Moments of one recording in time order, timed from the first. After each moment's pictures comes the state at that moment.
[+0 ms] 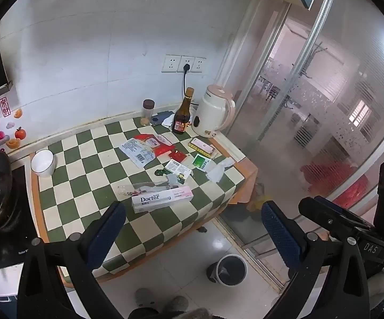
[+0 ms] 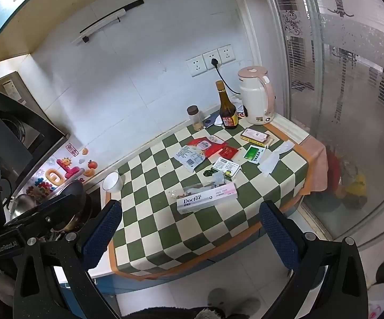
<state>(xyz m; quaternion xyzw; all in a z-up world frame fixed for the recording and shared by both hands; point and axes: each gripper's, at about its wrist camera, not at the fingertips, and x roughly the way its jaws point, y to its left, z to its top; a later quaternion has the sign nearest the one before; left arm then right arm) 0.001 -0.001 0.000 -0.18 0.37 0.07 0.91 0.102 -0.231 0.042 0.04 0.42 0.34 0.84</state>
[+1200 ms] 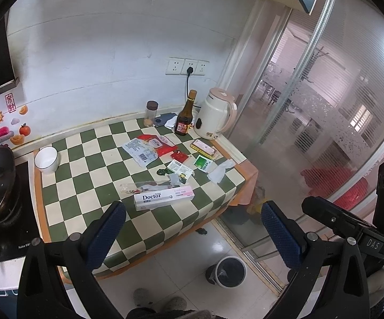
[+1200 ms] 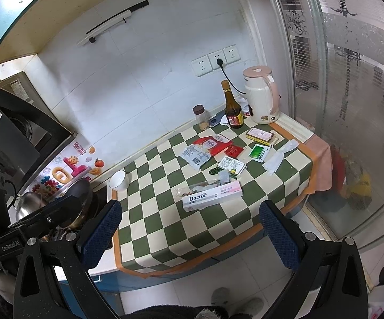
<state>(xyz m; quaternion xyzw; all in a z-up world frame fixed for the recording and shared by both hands) -0.014 0.006 0.006 -0.20 0.36 0.08 0.91 0.092 -0.238 0.045 0.05 0.42 0.36 0.83</state>
